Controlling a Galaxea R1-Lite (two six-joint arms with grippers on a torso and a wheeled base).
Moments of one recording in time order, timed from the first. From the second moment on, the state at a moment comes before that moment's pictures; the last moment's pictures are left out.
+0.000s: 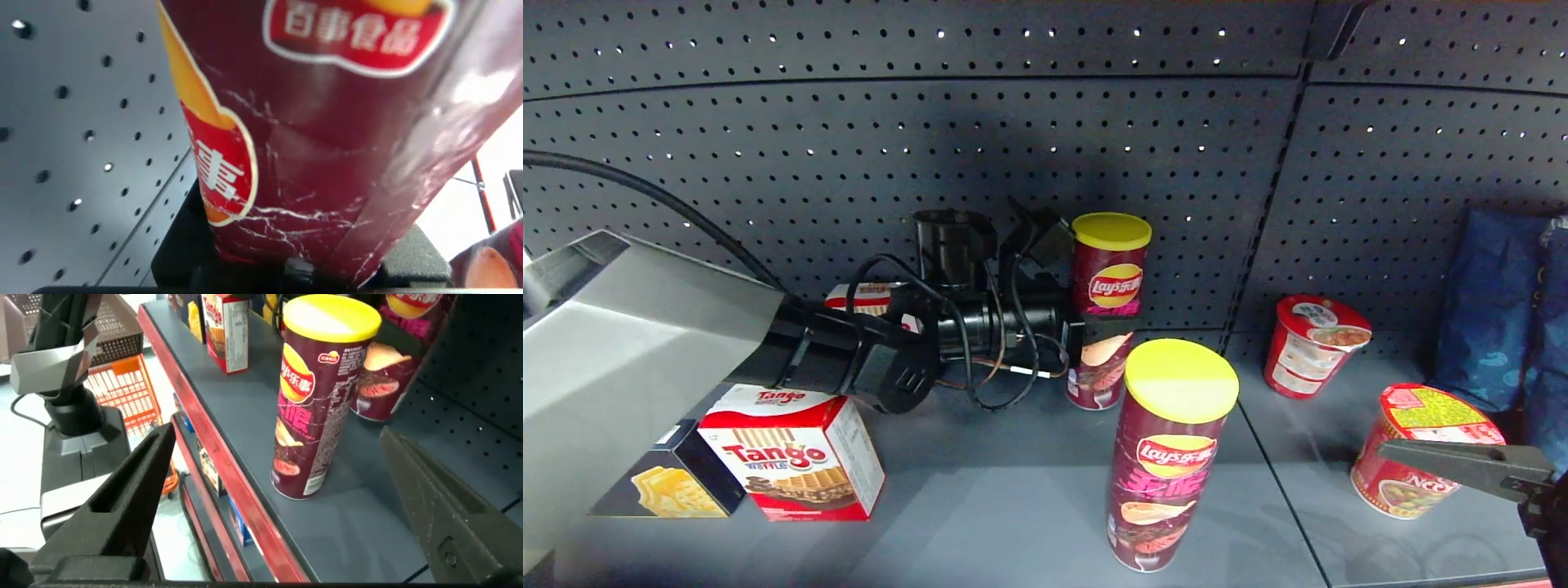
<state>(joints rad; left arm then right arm) -0.50 2.14 -1.33 -0.67 -0.73 0.05 0.66 0.93 -0.34 -0.55 0.42 -0.12</state>
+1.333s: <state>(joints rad) -0.49 2.24 -1.35 -0.70 -0.73 0.06 0.65 0.90 -0.28 -0.55 0.42 -0.11</state>
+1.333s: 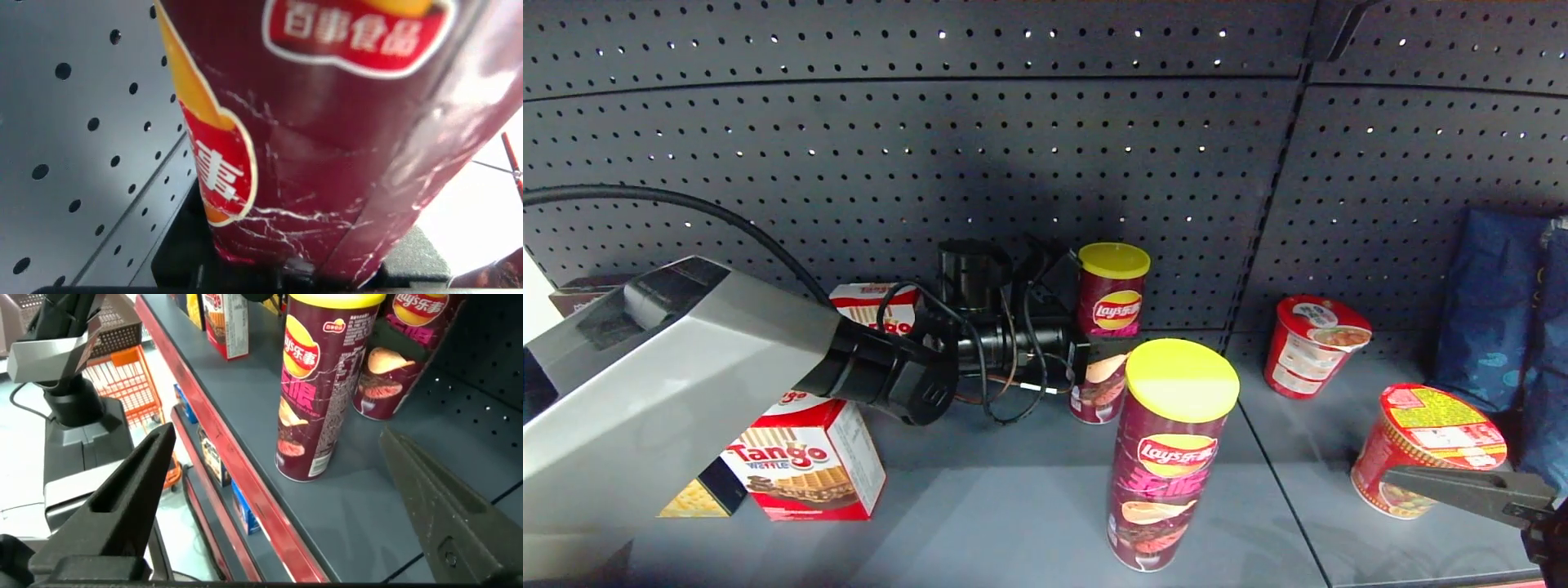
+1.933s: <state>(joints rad) -0.48 2.19 -1.29 -0.69 -0.72 0.06 0.64 0.90 -0.25 -0.55 0.42 -0.11</state>
